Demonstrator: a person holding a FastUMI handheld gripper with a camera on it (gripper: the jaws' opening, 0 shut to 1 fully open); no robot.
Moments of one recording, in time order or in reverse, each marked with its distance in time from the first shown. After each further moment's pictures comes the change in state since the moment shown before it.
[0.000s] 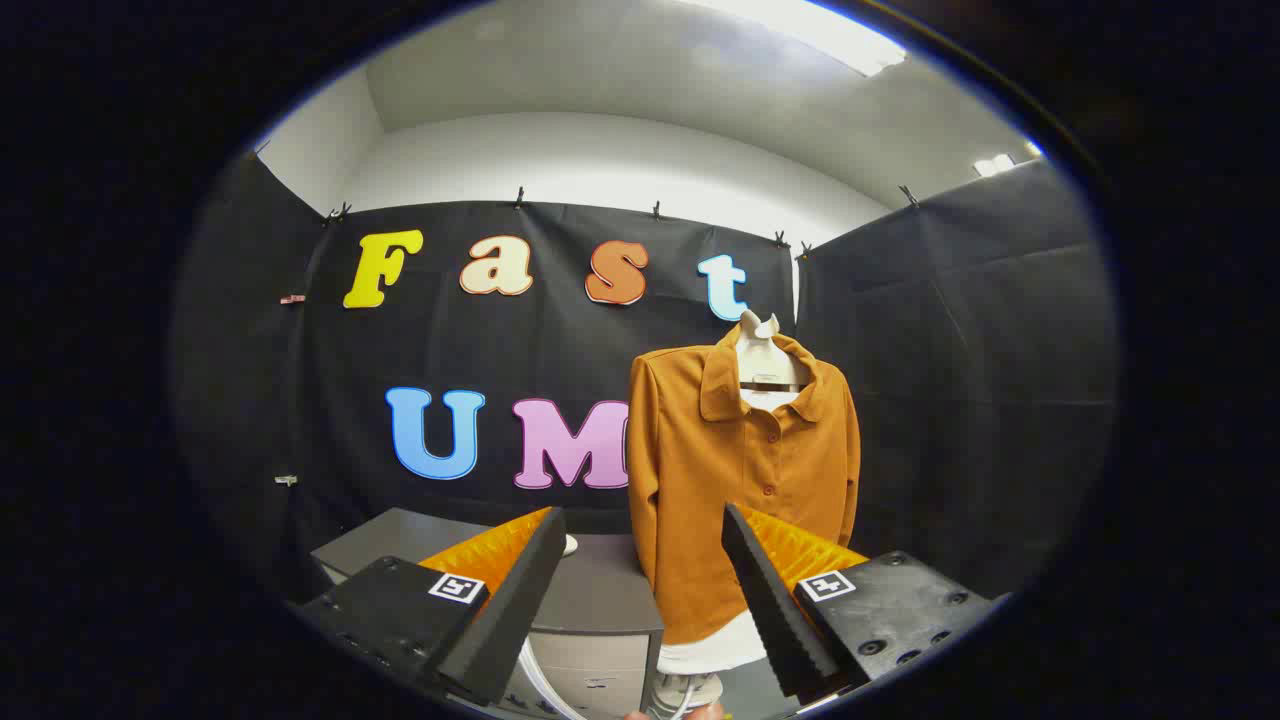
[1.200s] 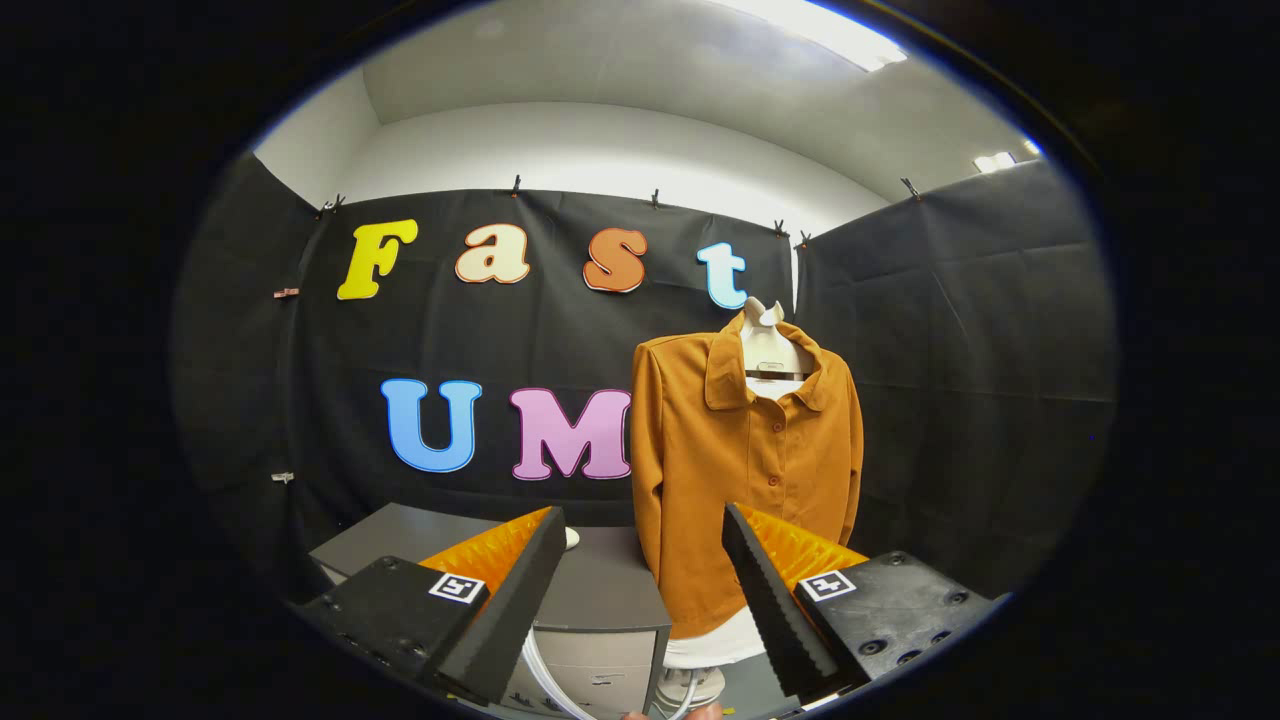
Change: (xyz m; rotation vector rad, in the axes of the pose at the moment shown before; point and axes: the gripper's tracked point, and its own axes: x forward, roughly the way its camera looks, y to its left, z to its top) arm 0.006 0.001 -0.005 -0.006 0.041 -0.029
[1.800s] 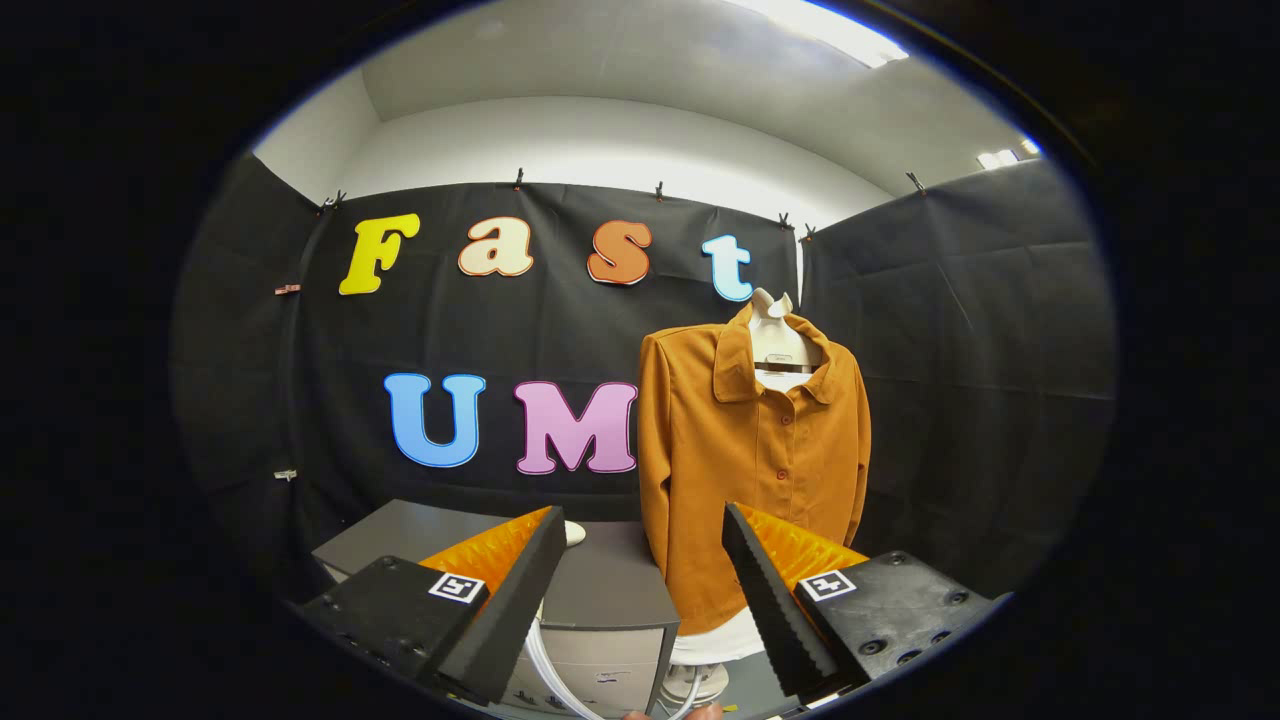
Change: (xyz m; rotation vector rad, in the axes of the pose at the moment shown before) arm 0.006 0.012 -0.005 0.006 0.024 0.011
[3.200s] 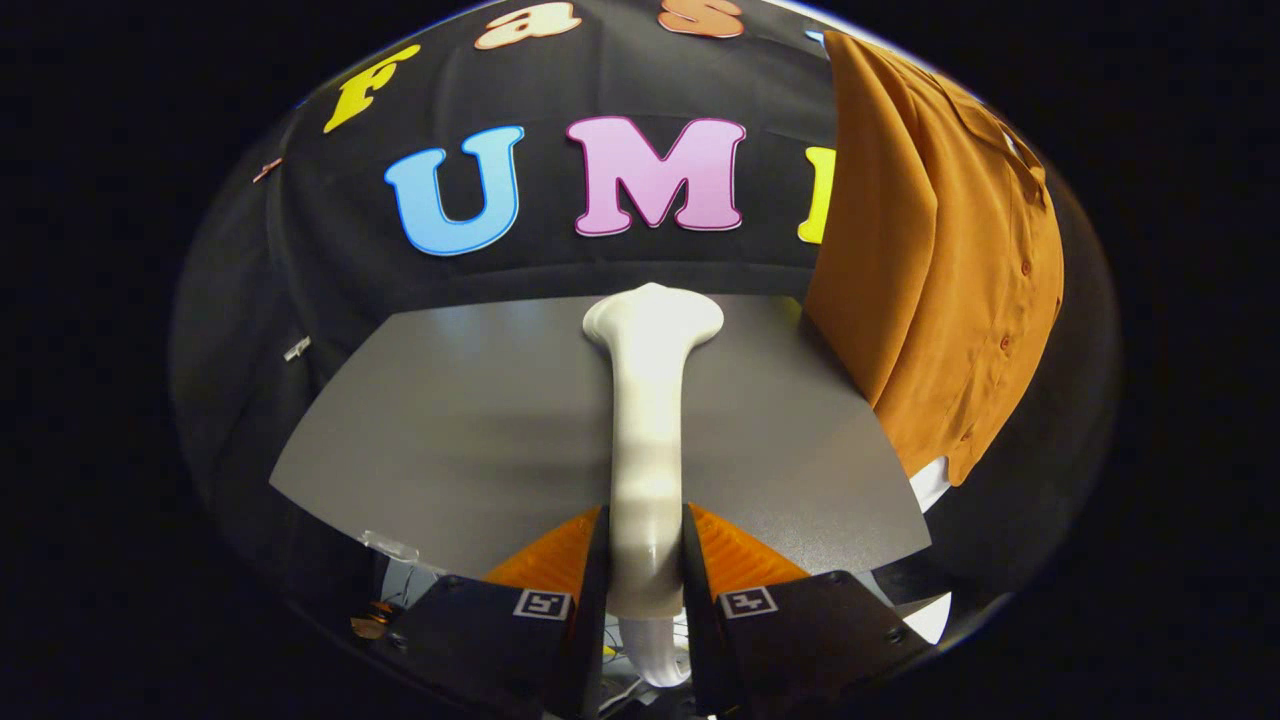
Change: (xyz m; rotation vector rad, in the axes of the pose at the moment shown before) arm 0.129 0.139 -0.249 -0.023 0.701 0.168
